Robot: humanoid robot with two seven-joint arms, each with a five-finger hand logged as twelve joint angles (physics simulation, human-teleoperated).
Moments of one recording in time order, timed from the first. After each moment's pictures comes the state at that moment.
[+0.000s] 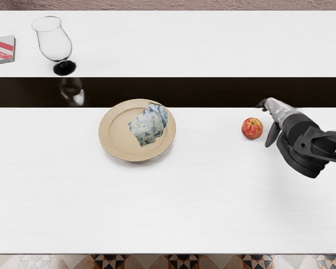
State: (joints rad) left arm -0.02 0.00 -0.20 -0.15 -0.02 -0.27 0.18; right arm 1.35 -0.57 -0.41 1.45 -0.74 -0.58 -0.61
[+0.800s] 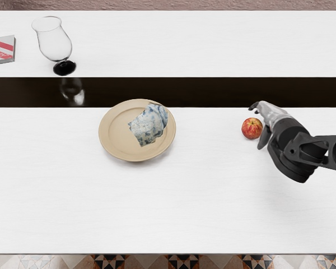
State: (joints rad) left arm -0.02 0.00 -0.20 -0.15 -0.02 -0.27 0.18; right arm 1.32 -0.51 -0.41 1.43 -0.75 -0.61 -0.61
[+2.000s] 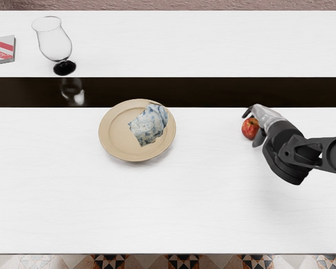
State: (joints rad) left arm -0.02 0.00 -0.20 -0.15 -0.02 -0.27 0.18; right arm 1.31 -0.49 -0.41 1.43 -0.75 -0.61 -0.61
